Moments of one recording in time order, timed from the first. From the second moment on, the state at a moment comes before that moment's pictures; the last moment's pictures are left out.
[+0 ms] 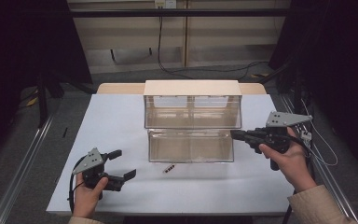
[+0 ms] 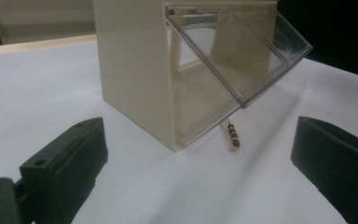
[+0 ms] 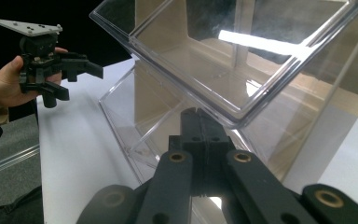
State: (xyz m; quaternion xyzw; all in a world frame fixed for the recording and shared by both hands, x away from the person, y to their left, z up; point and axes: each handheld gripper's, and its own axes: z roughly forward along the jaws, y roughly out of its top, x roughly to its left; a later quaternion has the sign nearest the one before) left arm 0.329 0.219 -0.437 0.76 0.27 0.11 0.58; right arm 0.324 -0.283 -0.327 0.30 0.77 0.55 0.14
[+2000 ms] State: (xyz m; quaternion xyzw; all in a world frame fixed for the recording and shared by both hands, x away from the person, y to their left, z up) left arm 0.331 0.207 -0.439 0.77 0.26 0.09 0.57; right arm 0.333 -0.274 -0.272 0.26 0.77 0.56 0.16
